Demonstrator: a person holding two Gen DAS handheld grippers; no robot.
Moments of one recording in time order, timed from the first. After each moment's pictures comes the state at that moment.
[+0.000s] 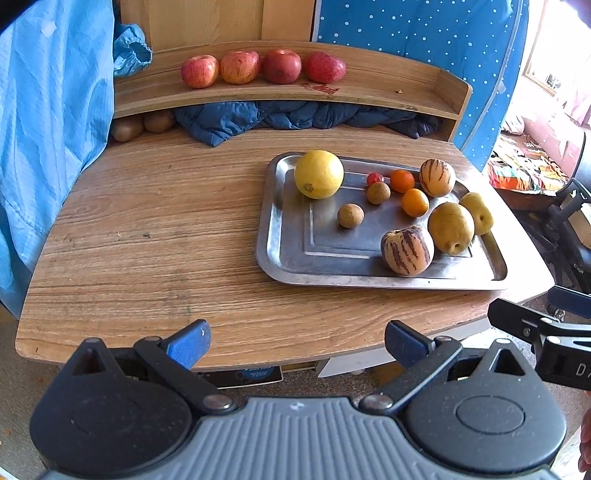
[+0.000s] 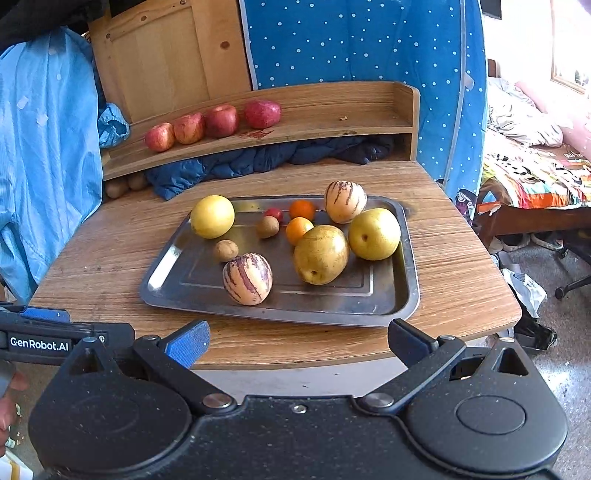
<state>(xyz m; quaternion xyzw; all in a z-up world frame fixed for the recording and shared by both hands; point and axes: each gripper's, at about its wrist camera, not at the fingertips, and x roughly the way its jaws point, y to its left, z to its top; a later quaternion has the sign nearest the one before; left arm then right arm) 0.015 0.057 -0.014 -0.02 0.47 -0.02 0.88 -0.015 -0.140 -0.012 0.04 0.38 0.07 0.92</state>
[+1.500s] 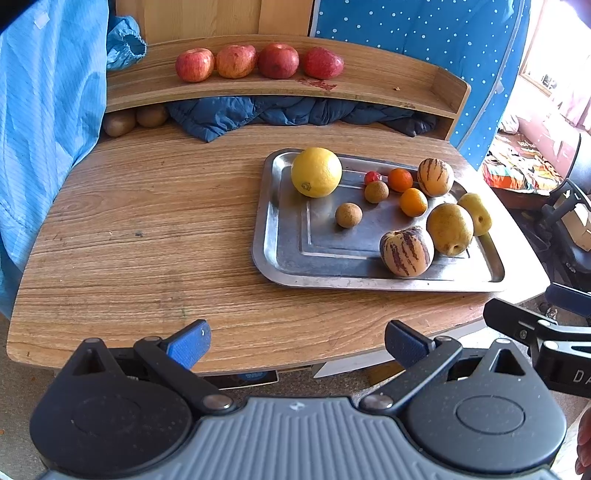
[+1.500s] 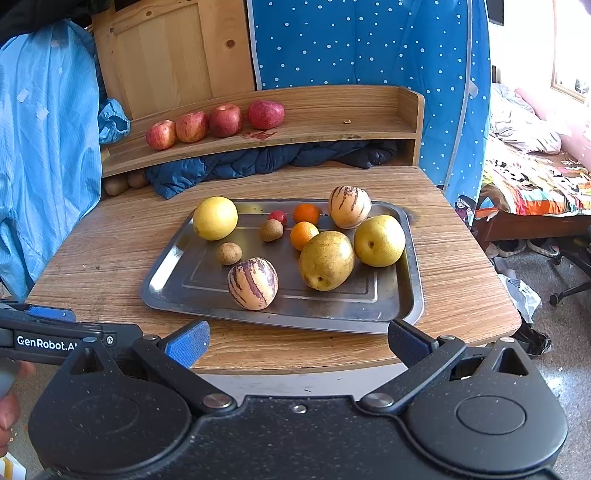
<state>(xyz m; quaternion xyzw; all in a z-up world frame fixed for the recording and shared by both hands) 0.021 0.057 -0.016 -0.03 0.47 -0.03 0.88 -0.014 -0.133 -0.009 0.03 0.38 0.07 0.92</state>
